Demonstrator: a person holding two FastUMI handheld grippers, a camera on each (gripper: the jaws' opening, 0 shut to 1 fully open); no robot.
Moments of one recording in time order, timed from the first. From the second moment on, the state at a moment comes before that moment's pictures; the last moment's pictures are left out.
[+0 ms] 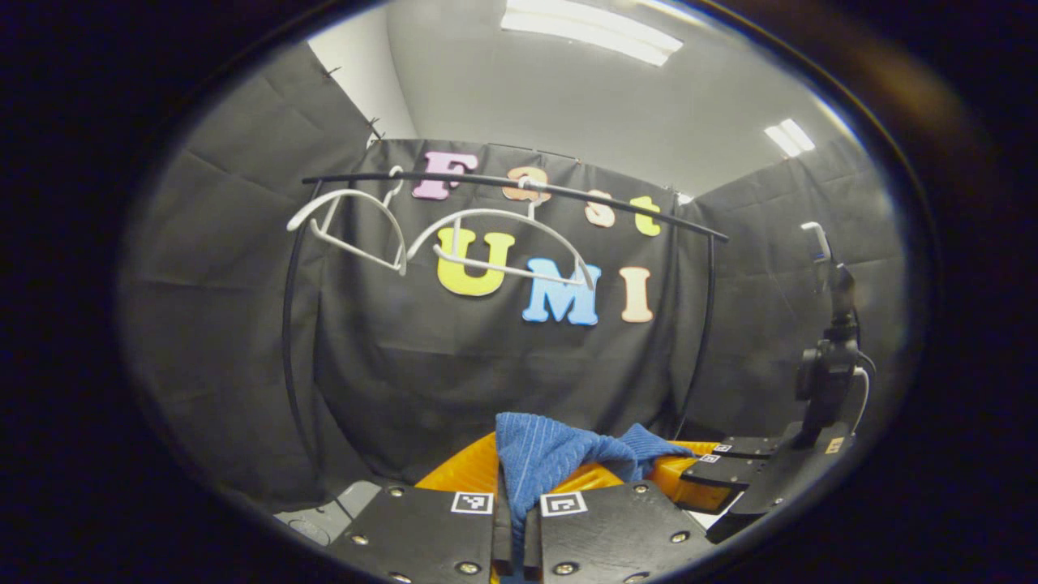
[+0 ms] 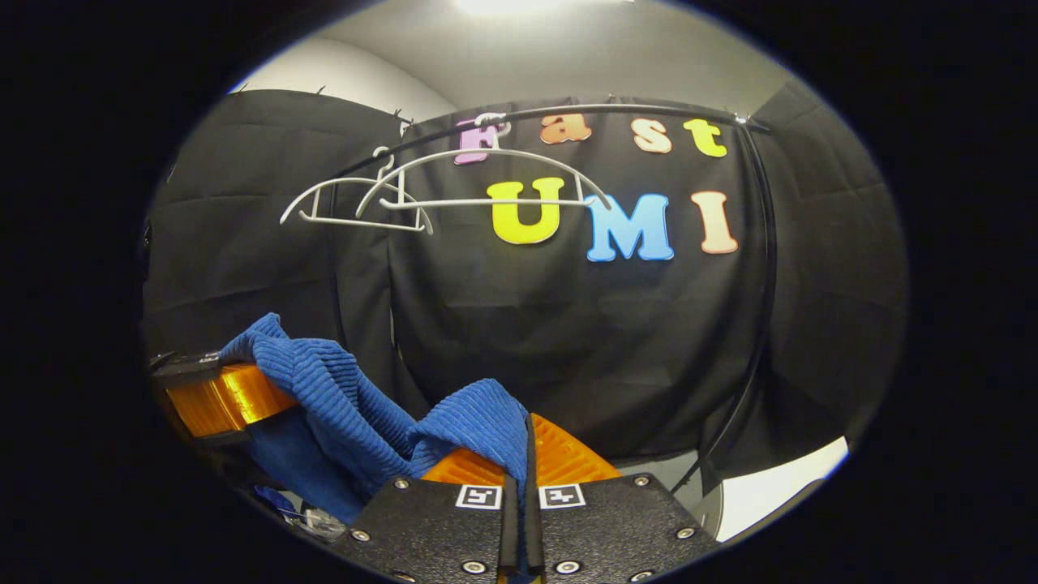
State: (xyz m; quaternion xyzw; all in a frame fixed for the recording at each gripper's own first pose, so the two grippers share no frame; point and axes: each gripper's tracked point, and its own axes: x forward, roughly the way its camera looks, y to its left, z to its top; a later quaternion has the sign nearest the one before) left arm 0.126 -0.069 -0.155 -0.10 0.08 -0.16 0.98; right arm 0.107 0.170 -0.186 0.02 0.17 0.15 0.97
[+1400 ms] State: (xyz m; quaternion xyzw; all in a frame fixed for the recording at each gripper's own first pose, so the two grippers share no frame) left arm 0.018 -0.065 -0.464 0.00 0.42 -0.11 0.90; right arm -0.012 0.135 -0.434 -0.06 0.47 0.14 0.87
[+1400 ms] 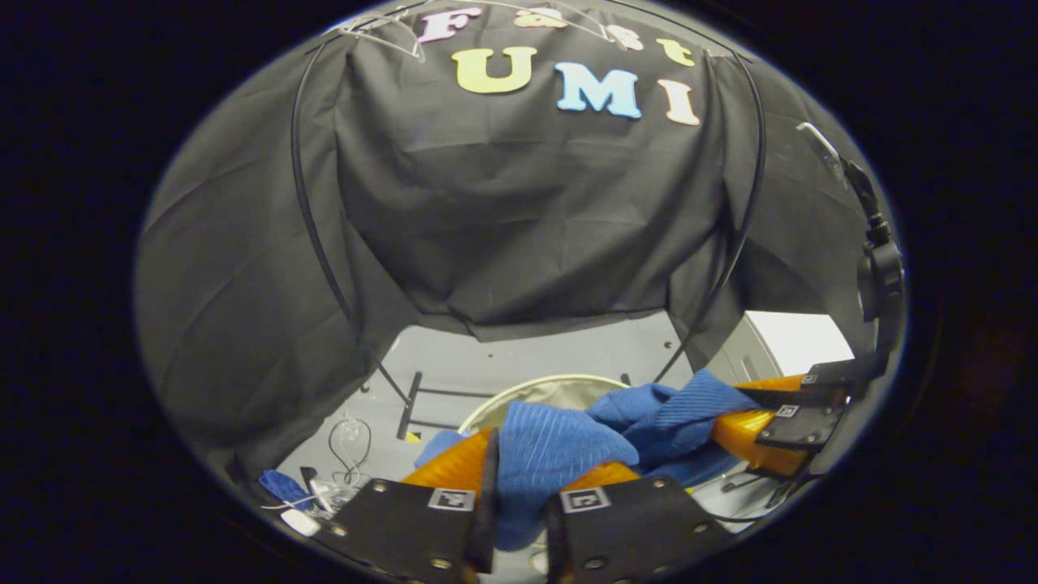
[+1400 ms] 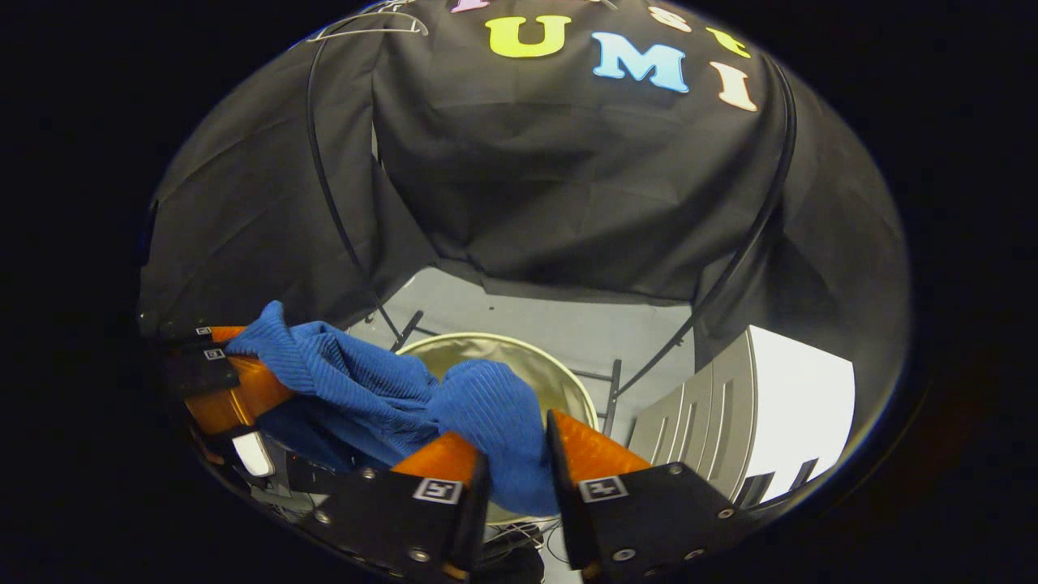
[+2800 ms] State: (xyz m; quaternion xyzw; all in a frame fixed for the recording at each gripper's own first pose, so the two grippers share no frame) left arm 0.015 -0.038 -0.121 -0.05 0.12 -0.10 0.99; right arm -0.019 0.033 -0.137 -0.01 0.18 0.05 0.98
